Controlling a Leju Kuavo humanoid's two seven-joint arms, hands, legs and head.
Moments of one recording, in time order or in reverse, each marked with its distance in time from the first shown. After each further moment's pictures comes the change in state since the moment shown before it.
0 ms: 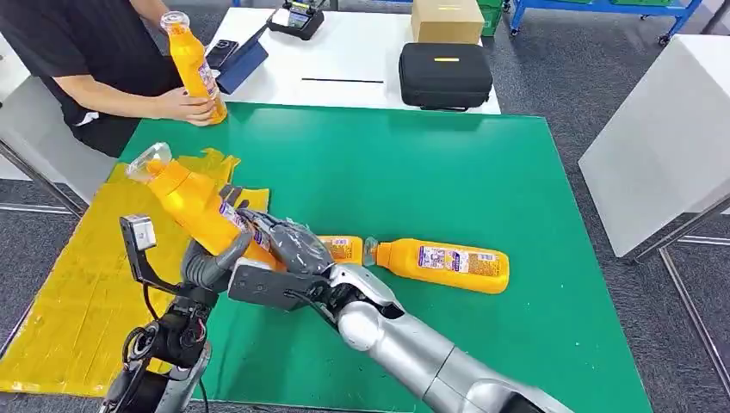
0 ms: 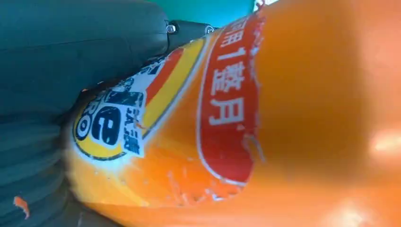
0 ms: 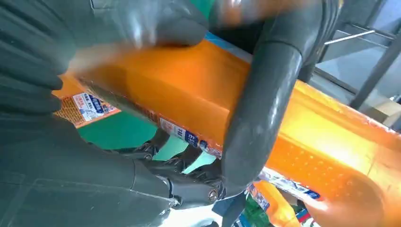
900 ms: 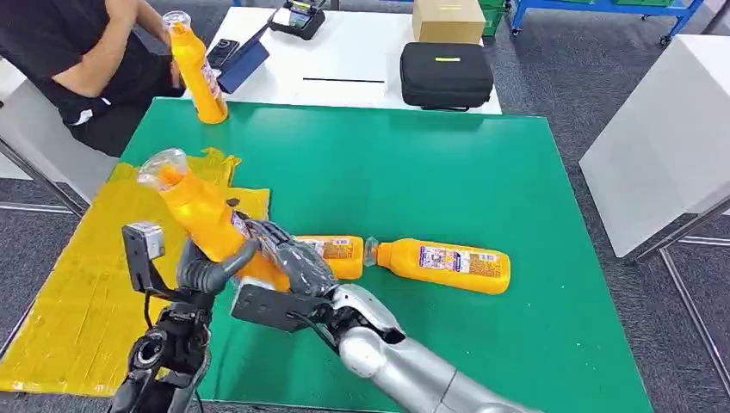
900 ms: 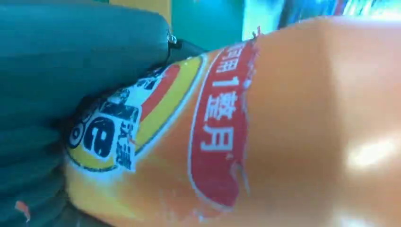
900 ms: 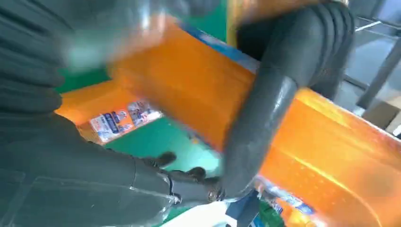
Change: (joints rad) left arm 0.016 -0.019 0.042 -0.026 -0.402 0.233 -0.048; right arm 0.127 -0.048 -0.035 -0.129 0.027 -0.093 0.045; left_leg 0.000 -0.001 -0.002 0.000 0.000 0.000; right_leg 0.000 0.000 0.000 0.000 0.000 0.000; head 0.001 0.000
